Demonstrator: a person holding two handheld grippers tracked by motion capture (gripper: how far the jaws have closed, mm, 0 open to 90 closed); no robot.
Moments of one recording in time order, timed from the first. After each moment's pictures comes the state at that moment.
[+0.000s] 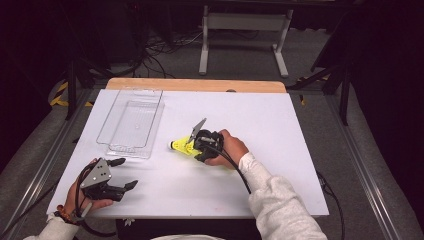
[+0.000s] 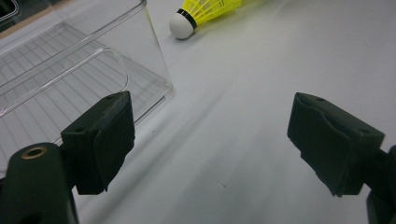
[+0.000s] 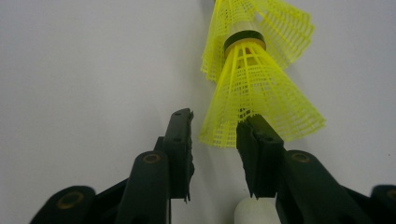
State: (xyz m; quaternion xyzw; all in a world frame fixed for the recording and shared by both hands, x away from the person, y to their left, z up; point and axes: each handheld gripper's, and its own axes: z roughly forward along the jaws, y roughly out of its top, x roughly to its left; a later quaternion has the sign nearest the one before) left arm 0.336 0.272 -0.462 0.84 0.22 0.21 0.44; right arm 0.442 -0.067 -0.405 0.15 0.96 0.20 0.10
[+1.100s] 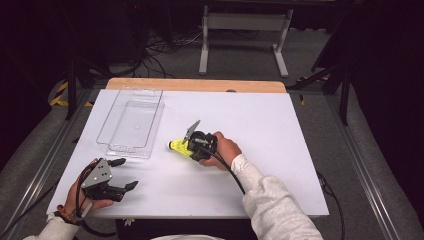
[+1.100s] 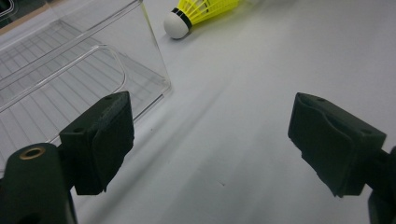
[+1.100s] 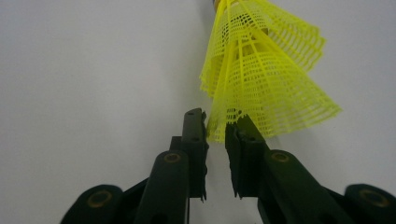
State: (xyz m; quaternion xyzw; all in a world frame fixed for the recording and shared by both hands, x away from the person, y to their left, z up) left arm 0.336 0.271 -0.463 0.84 0.22 0.21 0.44; right arm 0.444 -0.050 -0.415 0.15 0.96 0.21 0.11
